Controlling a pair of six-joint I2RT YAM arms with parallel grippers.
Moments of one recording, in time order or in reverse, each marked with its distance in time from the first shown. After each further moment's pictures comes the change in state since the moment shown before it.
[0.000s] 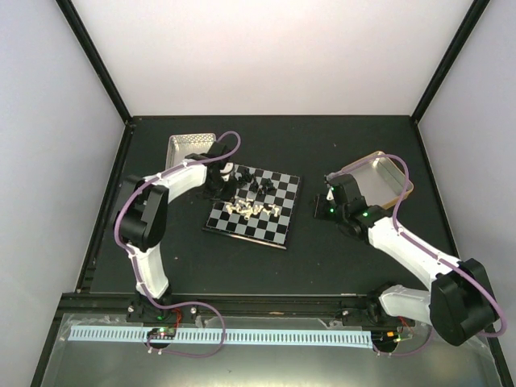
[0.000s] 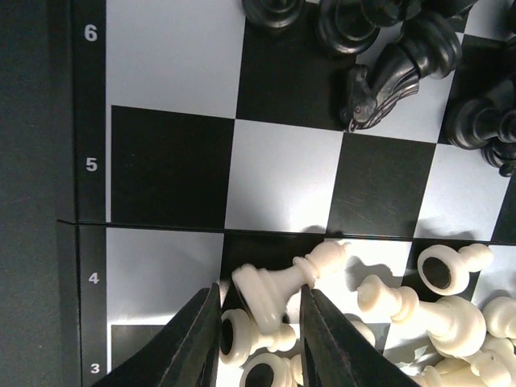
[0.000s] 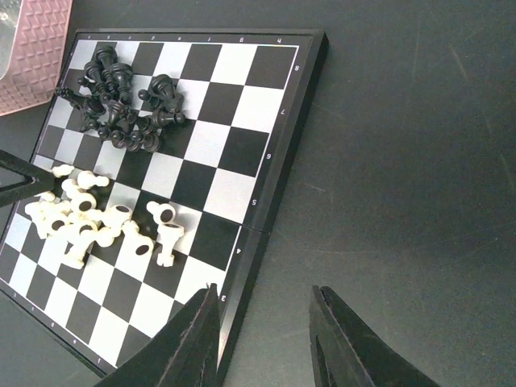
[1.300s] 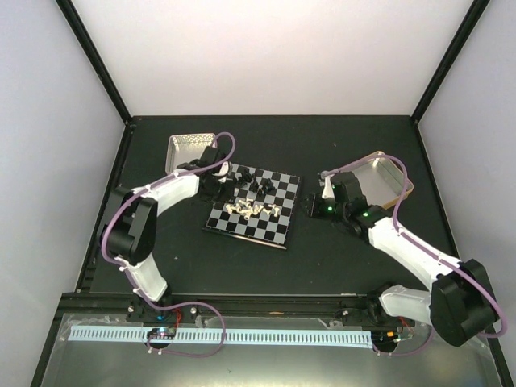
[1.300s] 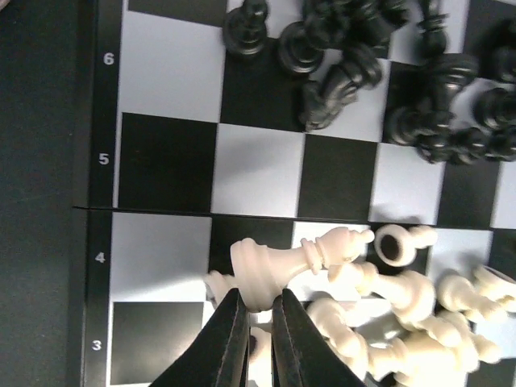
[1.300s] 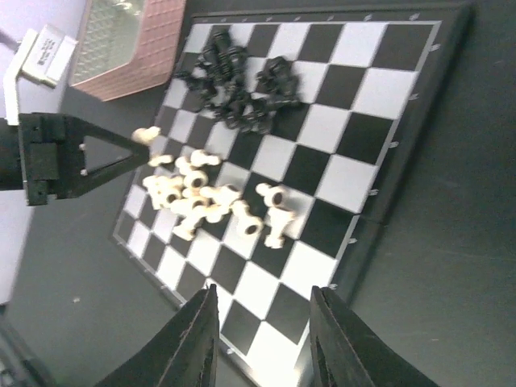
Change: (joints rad) left arm 0.000 -0.122 -0.143 0.161 0.001 -0.017; right arm 0.000 -0.007 0.000 0.074 -0.194 0.039
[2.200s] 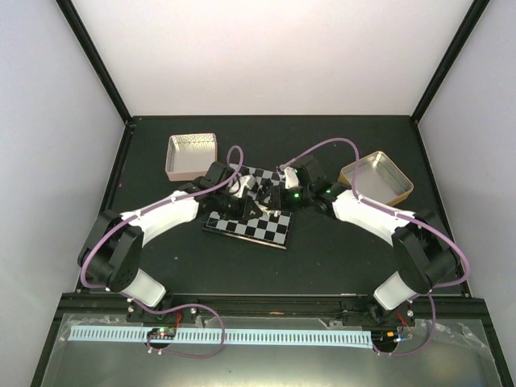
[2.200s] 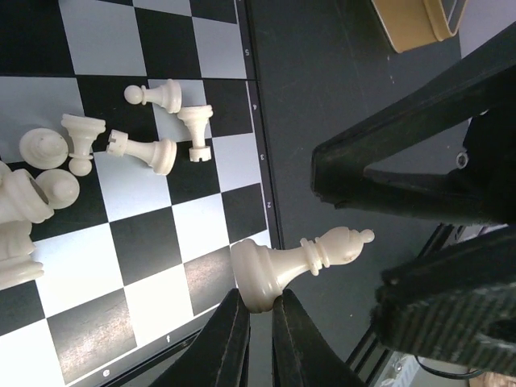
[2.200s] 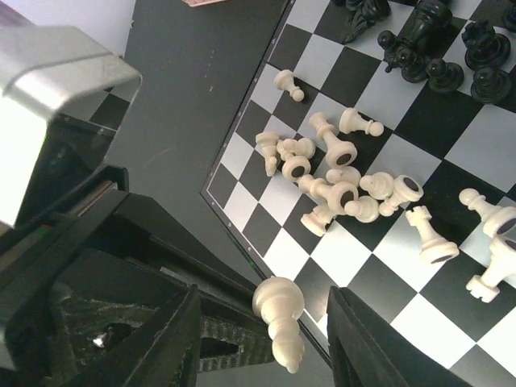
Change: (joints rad) left arm -0.159 -0.234 -0.223 0.222 0.479 -0.144; right arm 0.141 0.382 0.299 0.037 -0.253 0.040
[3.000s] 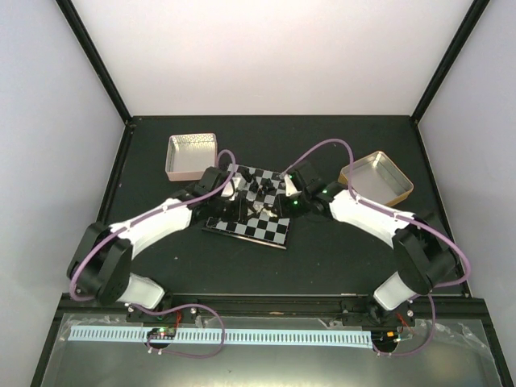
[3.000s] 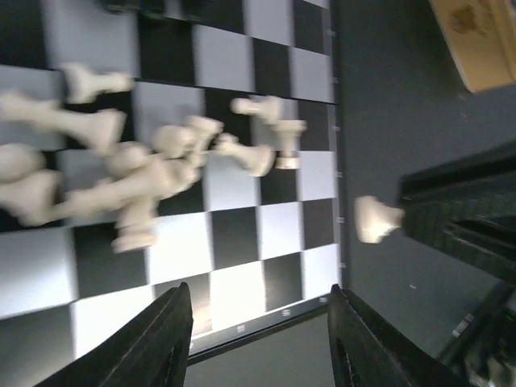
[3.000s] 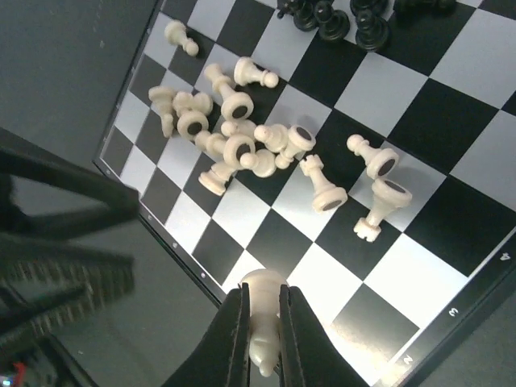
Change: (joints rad) left arm -0.005 -0.061 -0.050 0.004 -0.135 -0.042; right arm 0.022 -0.007 0.001 -0.167 0.155 -0.098
